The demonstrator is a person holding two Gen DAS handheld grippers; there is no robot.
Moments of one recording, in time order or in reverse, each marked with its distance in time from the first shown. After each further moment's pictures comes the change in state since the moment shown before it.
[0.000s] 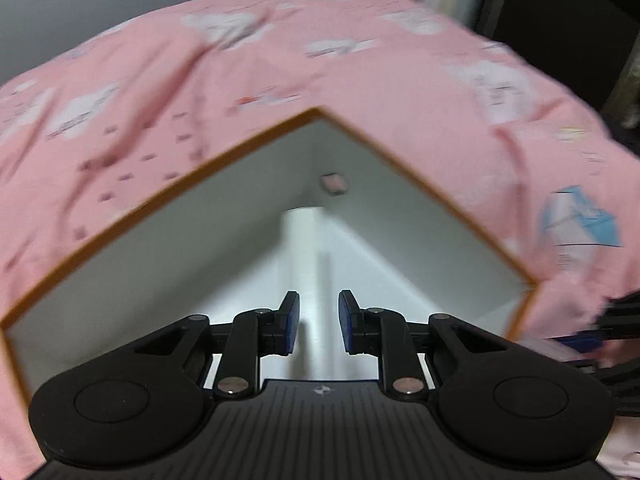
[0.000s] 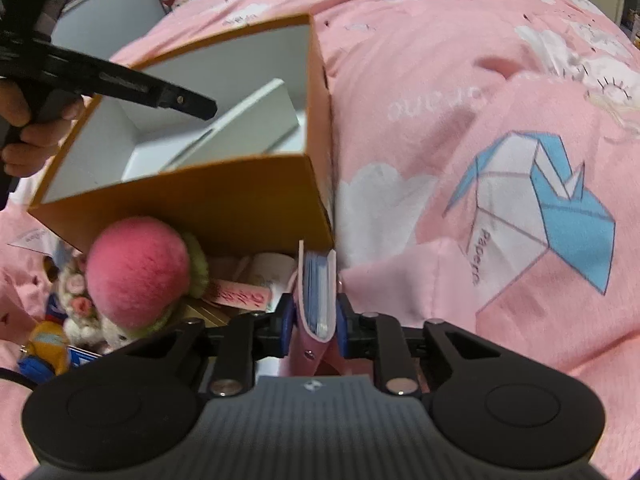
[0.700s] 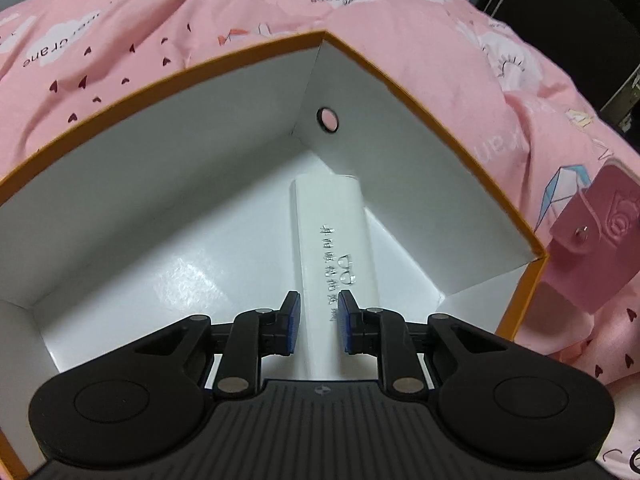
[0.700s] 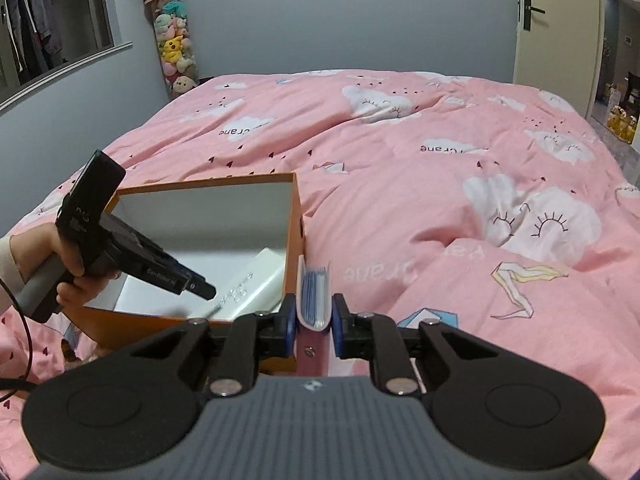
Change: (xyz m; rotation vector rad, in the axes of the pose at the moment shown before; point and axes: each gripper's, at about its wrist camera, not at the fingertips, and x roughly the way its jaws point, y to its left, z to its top) left arm 0.035 0.012 -0.017 -0.070 0.135 -0.129; right arm -0.085 -0.006 0.047 -0.051 -0.268 -0.087
